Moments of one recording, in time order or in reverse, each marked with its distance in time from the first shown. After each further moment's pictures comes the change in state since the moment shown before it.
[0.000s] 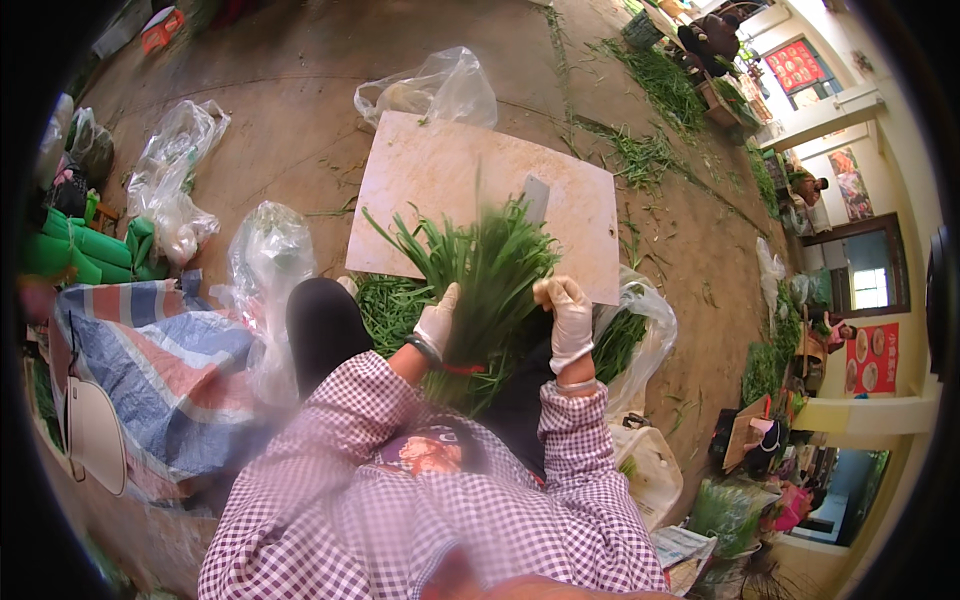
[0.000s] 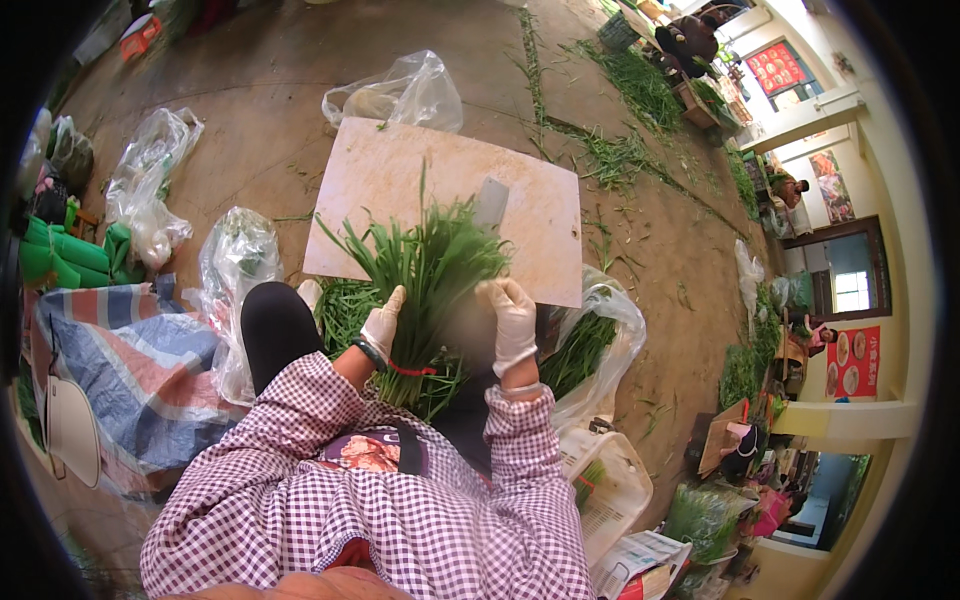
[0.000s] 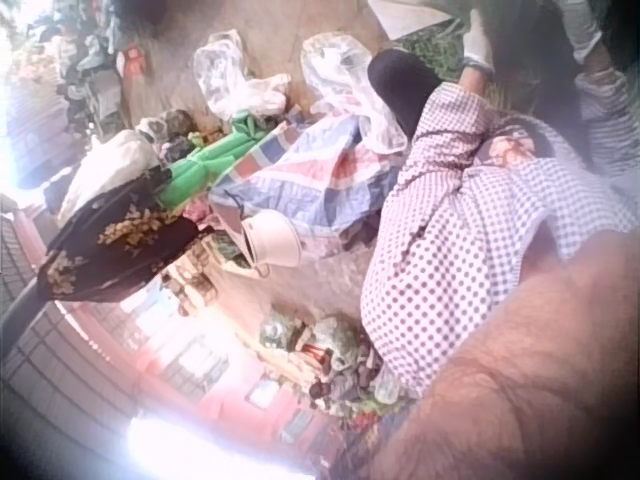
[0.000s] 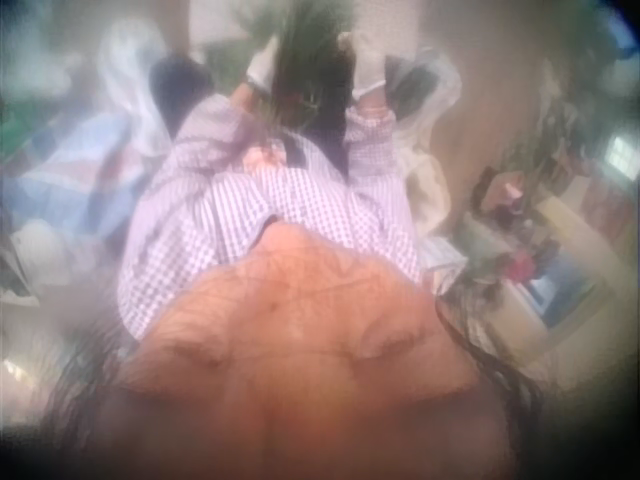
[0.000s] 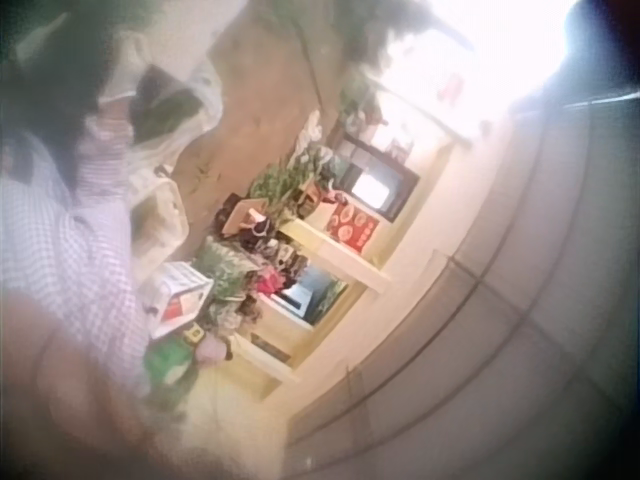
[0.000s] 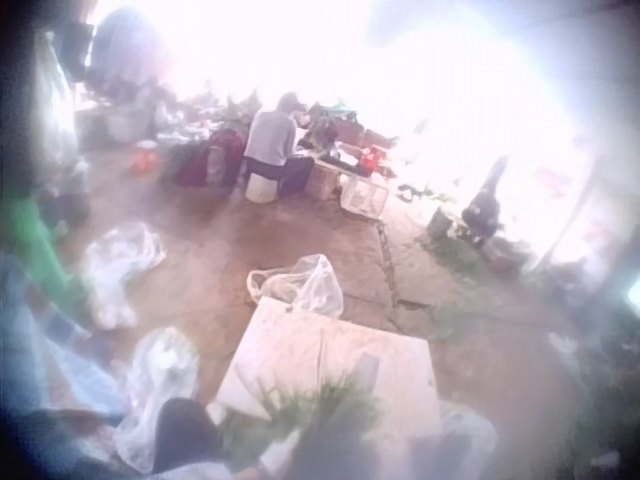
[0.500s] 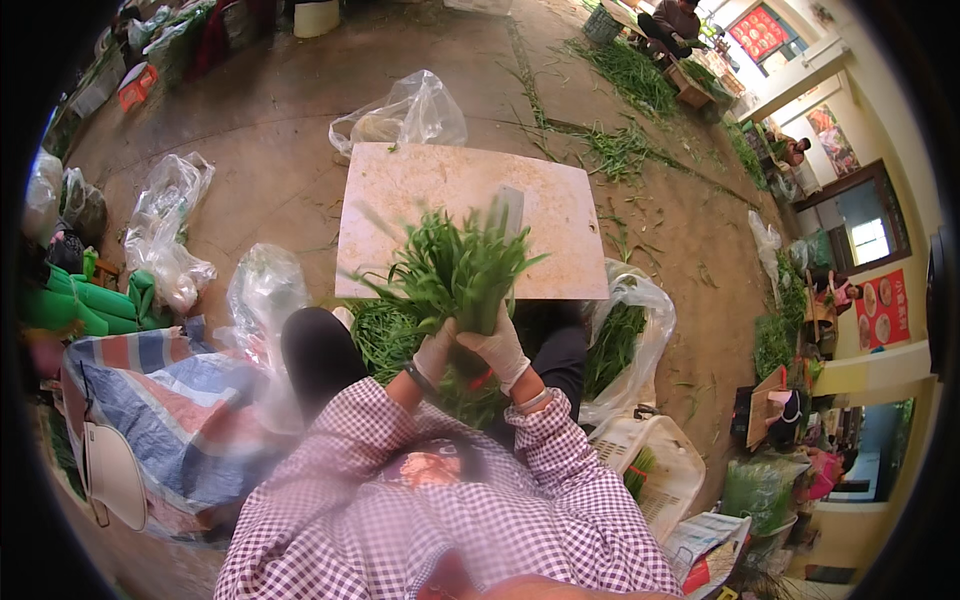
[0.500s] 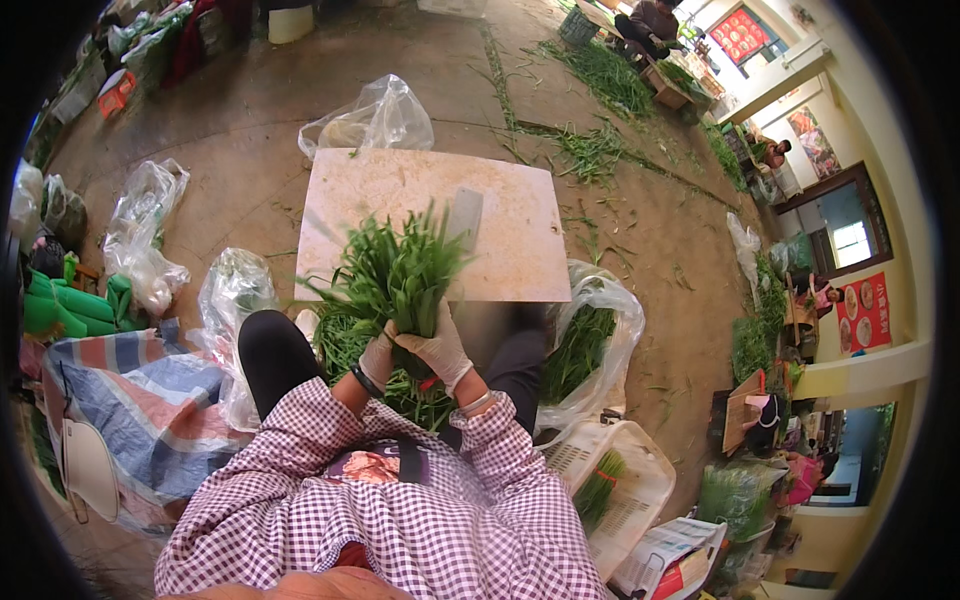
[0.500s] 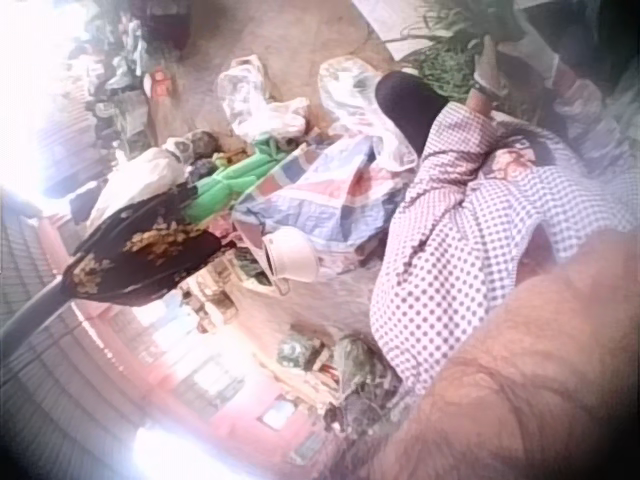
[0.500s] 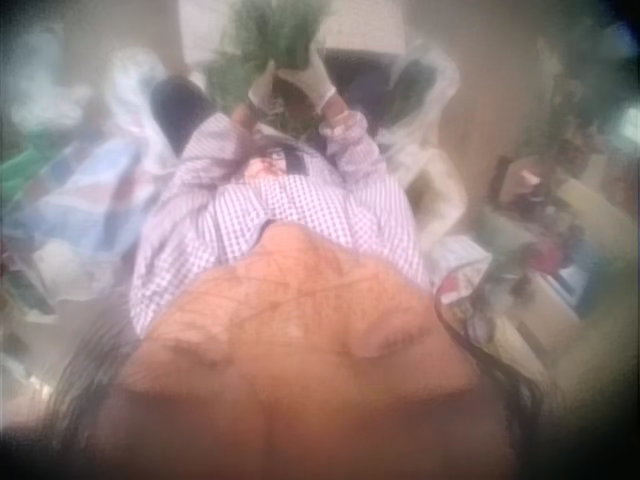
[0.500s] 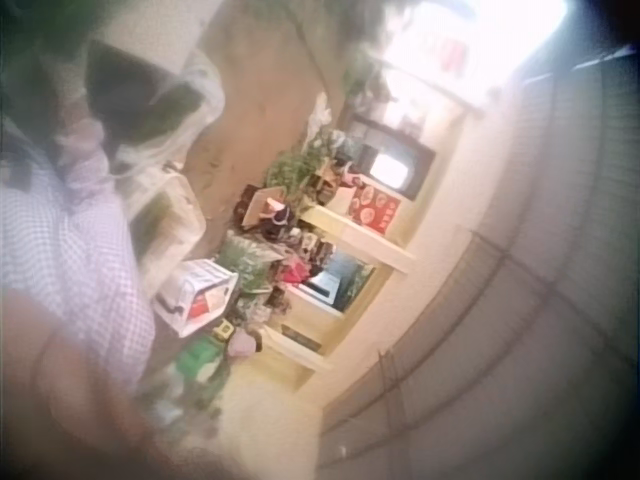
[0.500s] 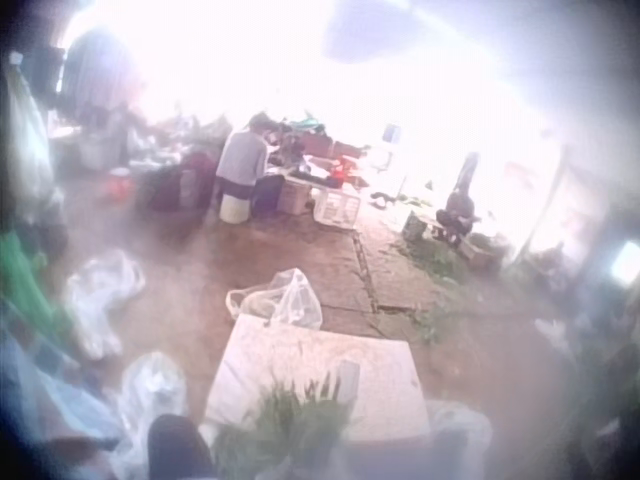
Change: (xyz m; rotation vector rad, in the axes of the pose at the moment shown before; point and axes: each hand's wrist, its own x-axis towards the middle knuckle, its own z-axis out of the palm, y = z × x) left_hand 0.017 -0.059 -0.008 -0.024 -0.421 0.331; right_hand -0.037 0.039 0.046 0.102 -0.242 -0.038
